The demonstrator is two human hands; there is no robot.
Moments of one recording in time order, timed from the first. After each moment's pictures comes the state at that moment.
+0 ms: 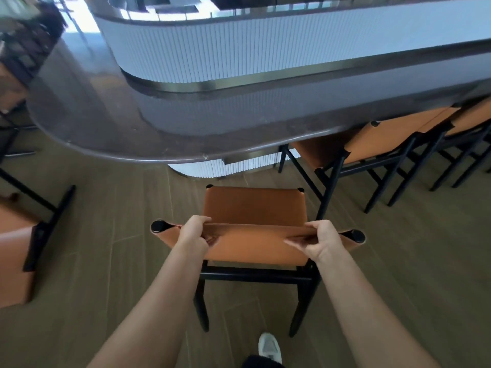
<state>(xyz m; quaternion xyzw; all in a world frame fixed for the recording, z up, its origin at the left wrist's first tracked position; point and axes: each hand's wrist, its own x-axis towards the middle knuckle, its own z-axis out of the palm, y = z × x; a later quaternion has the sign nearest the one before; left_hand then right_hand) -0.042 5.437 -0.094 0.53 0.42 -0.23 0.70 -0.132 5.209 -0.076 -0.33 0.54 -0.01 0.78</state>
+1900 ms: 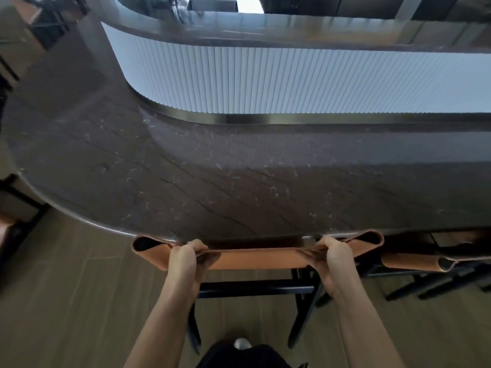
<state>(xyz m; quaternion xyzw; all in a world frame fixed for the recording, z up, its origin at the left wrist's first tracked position) 0.215 5.298 -0.079 0.48 0.38 -0.08 0.79 0.212 5.053 -0.068 -0.48 0.43 0.03 0.77</state>
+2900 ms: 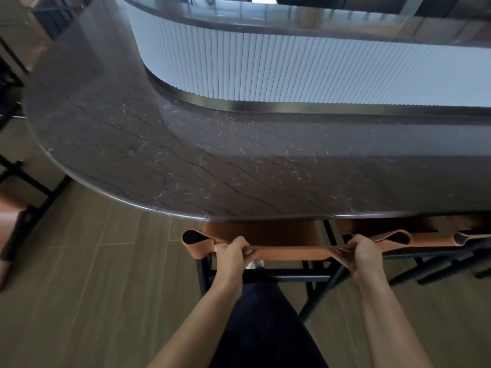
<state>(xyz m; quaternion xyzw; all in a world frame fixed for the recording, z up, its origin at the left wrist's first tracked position) 0.166 5.312 -0.115 0.47 0.34 -0.12 0.81 0.169 5.066 -0.109 -0.51 0.49 -0.03 0.71</state>
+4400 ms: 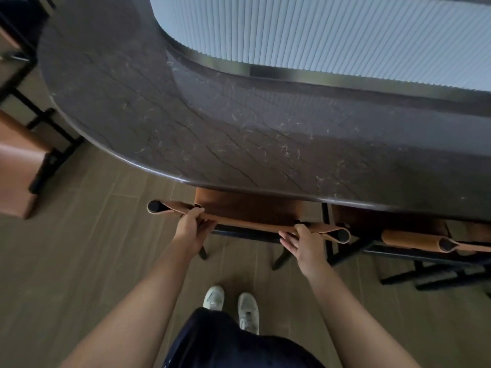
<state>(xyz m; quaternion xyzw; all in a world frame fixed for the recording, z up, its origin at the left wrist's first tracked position) 0.172 5.281 -0.172 0.39 0.45 -0.04 0.80 0.171 5.042 -0.168 -0.49 0.43 0.16 0.74</state>
